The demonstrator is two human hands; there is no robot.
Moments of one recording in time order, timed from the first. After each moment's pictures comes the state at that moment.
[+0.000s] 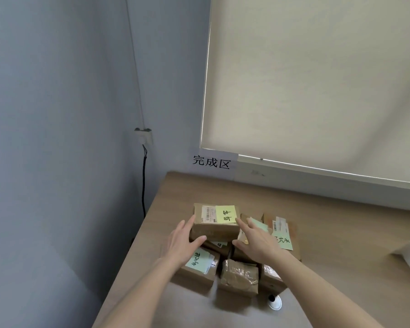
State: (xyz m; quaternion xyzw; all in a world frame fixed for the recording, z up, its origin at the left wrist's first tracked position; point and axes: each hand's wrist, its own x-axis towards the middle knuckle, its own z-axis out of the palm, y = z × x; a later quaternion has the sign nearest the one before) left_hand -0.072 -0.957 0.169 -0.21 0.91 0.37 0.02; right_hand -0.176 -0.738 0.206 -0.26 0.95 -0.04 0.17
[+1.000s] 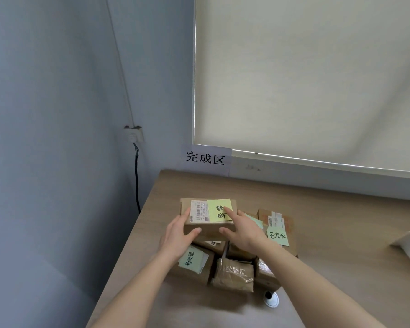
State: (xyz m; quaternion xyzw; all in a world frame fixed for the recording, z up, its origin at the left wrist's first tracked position) left_hand -0.108 -0.953 0.149 -0.20 0.88 0.42 -0.05; right_hand -0.209 -0.753 0.184 -0.24 0.94 -0.16 0.18
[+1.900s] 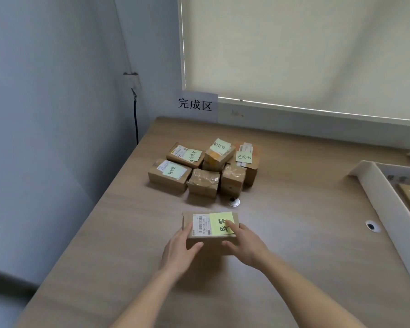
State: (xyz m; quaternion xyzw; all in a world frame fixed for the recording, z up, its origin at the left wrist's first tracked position) left_hand 0.163 -0.689 0.063 -0.25 0.89 0.38 0.00; right_hand 0.040 -0.494 0.077 -0.26 0.92 -0.16 0.26
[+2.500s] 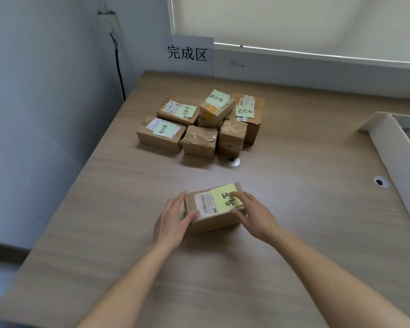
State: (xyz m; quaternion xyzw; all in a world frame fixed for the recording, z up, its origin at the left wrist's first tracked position) left_hand 0.175 -0.687 0.002 -0.26 0.90 0.36 -0.03; right_hand 0.048 -0.459 0.011 -0.25 0.91 -0.23 0.23
